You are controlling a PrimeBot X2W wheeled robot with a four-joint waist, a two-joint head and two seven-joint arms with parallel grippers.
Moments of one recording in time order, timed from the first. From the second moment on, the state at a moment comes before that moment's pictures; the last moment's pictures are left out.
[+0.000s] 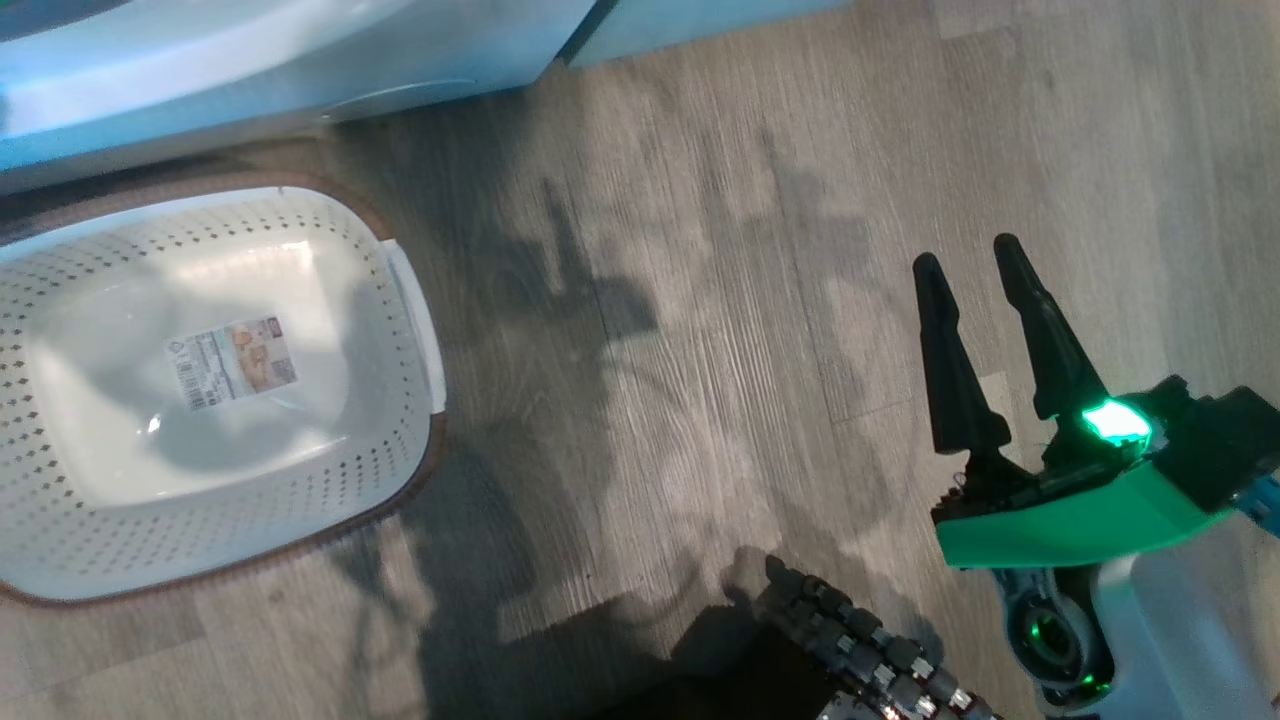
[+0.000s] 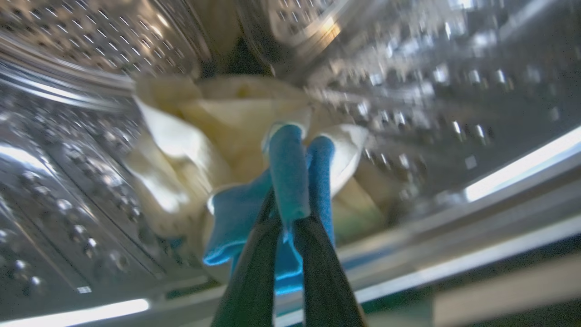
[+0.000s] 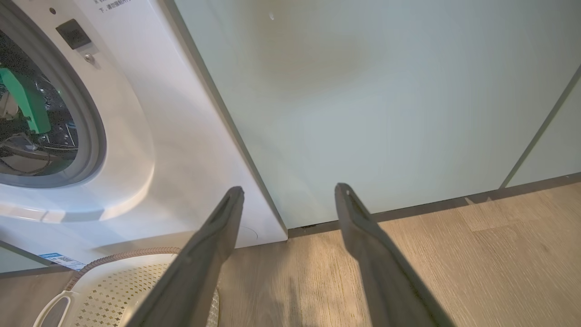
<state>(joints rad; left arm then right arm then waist) -1.33 0.71 -0.48 0.61 -0.42 0.02 0.32 -0.25 -0.04 0.32 -0.07 0.44 0.13 -0.26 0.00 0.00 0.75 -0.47</state>
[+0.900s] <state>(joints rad) -1.48 0.73 -0.44 0.80 -0.37 0.10 0.14 -0.27 -0.04 0.35 -0.07 0.47 0.13 -0.26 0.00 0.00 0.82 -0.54</state>
